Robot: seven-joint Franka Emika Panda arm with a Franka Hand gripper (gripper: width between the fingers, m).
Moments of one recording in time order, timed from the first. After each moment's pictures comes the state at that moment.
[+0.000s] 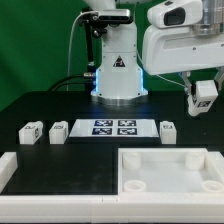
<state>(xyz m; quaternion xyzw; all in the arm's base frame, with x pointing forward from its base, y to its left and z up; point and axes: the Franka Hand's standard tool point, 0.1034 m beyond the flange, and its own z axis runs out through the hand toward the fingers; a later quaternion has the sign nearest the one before) 0.499 0.128 0.134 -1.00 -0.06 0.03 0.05</state>
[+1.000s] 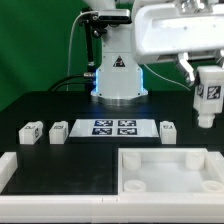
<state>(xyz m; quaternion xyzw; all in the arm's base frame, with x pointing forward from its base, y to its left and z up) 0.578 0.111 0.180 -0.94 -0.09 -0.32 0.04</state>
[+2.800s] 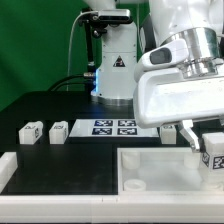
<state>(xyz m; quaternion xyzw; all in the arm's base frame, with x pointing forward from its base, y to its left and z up) 0.614 0.111 0.082 -0.95 -0.09 -0.30 0.05</state>
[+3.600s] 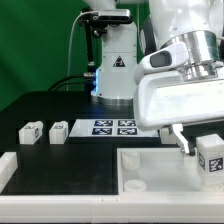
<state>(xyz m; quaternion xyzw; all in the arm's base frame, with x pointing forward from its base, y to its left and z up) 0.614 0.113 0.079 -0.95 -0.09 -0.29 0.05</state>
